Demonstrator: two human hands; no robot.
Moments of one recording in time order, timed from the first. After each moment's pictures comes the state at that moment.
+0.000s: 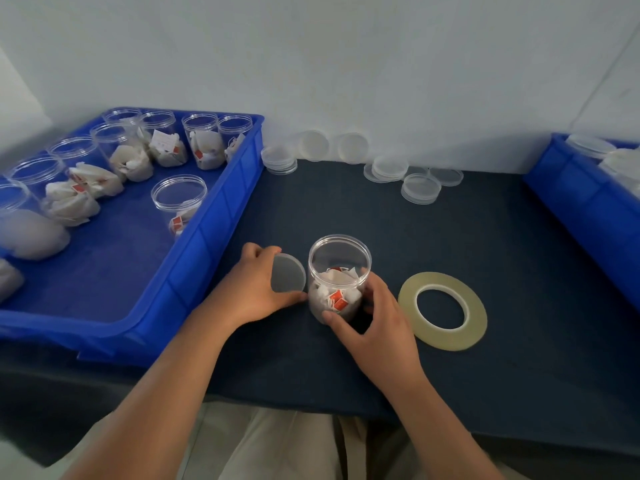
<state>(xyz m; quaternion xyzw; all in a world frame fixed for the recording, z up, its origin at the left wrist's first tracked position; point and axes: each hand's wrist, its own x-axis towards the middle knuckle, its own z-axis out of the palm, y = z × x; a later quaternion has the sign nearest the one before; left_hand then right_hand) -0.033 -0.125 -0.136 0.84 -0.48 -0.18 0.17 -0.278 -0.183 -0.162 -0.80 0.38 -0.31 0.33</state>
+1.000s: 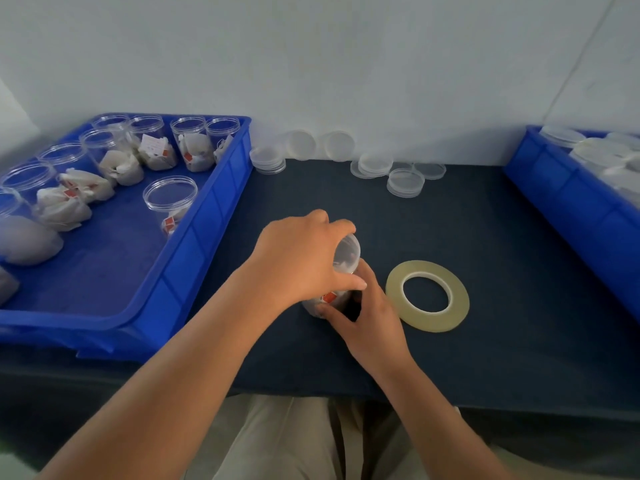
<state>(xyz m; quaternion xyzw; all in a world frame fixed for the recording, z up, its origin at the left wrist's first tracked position) -0.125 -0.144 -0.037 0.74 -0.67 0.06 0.04 -0.280 -0.178 -0.157 -0.79 0.36 -0.32 0.38</state>
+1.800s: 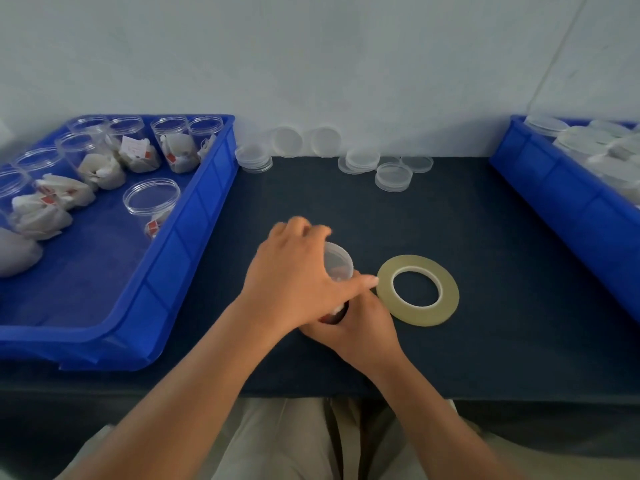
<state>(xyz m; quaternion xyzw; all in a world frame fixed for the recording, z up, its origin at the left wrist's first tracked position) -0.153 -0.127 -0.050 0.78 -0.61 -0.01 0.15 -0.278 -0.177 -0.159 -0.81 0.36 -0.31 0.35</state>
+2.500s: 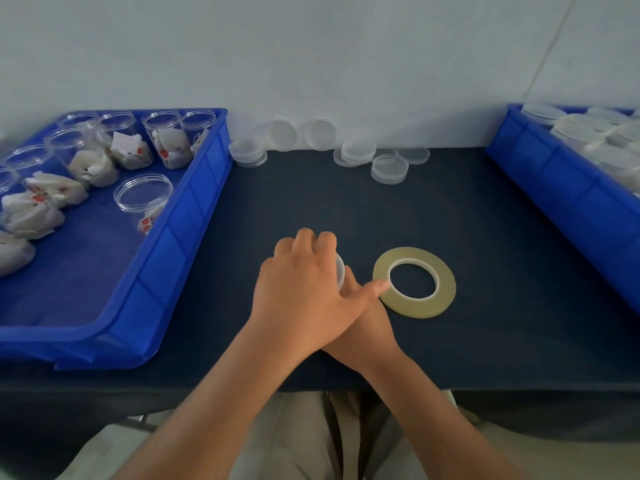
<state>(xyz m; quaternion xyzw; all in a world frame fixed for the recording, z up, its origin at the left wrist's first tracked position) -0.182 -0.116 -0.062 0.80 -0.59 0.06 0.11 -0.276 -0.172 -0.154 -0.86 0.34 -0.28 0.25</state>
